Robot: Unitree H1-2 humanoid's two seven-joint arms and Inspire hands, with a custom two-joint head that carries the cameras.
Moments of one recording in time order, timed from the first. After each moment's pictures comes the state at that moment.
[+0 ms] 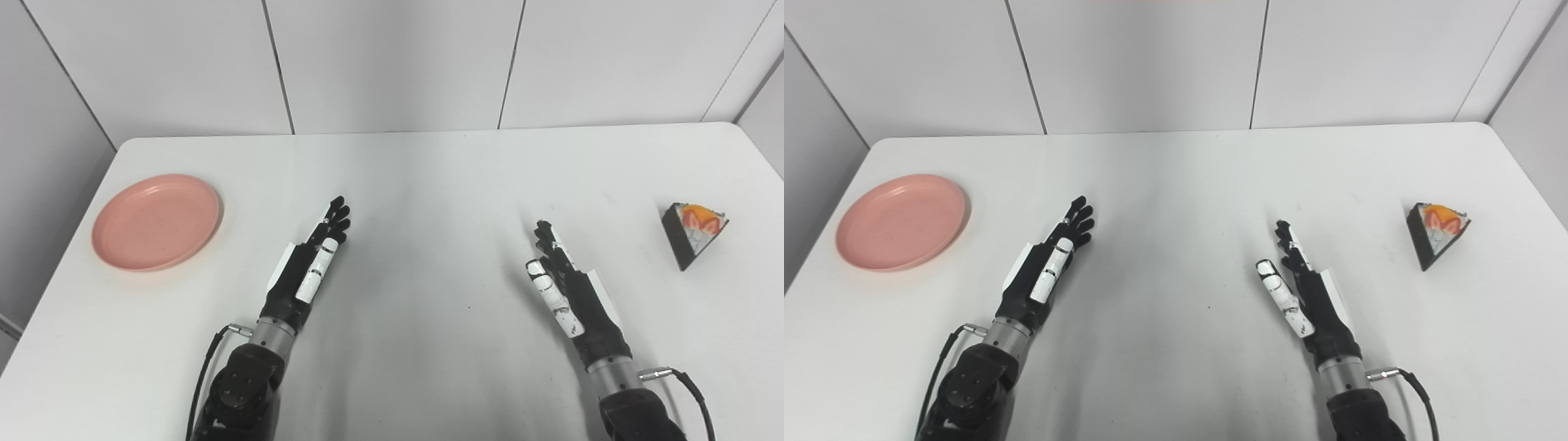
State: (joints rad) left arm -0.21 0.10 -0.09 0.12 0.02 -0.10 -0.20; right arm -0.03 -0.11 0.07 -0.16 -0.21 0.04 0.04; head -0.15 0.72
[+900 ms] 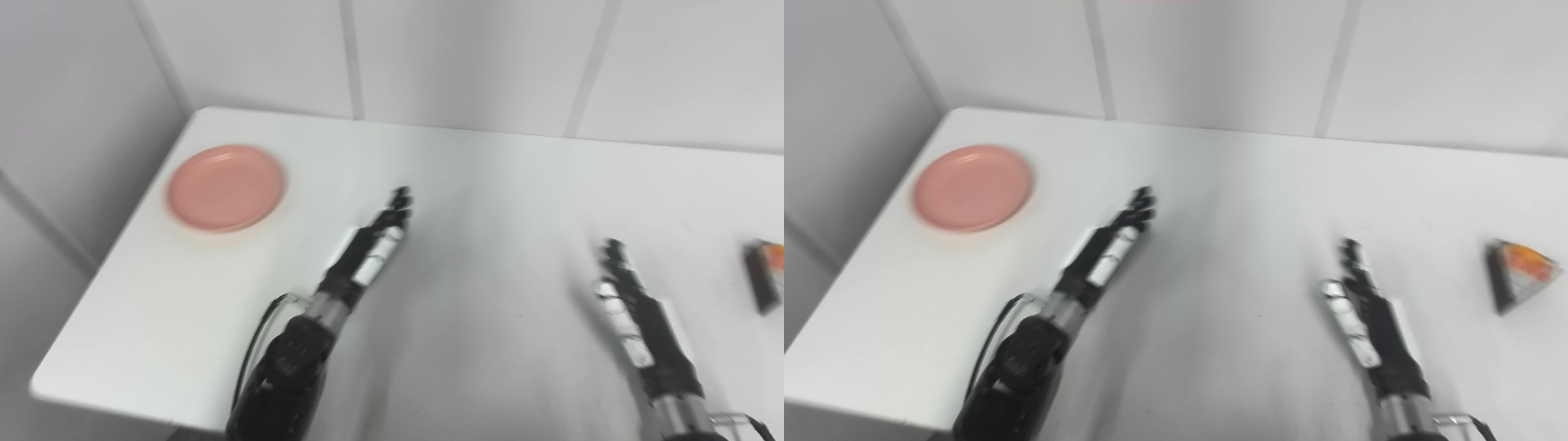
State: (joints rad) left arm -0.22 0.06 -0.13 0.16 0.09 -0.13 -0.15; right arm -0.02 -0.18 0.05 -0.12 -0.15 -0.02 0.07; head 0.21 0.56
